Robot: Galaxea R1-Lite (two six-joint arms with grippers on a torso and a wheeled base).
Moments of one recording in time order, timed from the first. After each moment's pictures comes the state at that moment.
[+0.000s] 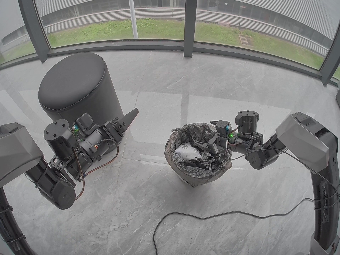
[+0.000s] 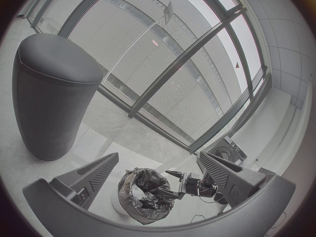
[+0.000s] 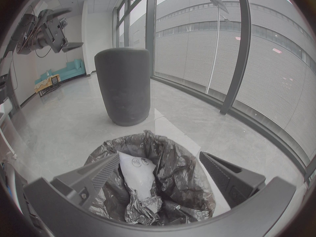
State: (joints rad) left arm -0.34 1.98 -0.63 -1.54 -0.23 -0.59; right arm 0.32 2.42 -1.35 -0.84 0.33 -0.47
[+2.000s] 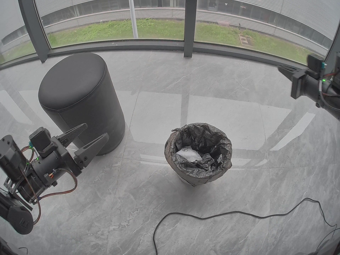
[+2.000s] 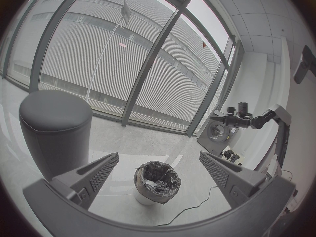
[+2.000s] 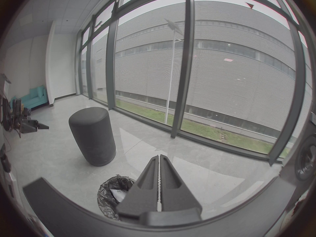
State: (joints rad) left arm -0.23 1.58 -0.25 -1.51 -0.45 -0.24; right arm 0.17 1.47 -0.98 -0.57 0.17 -0.24
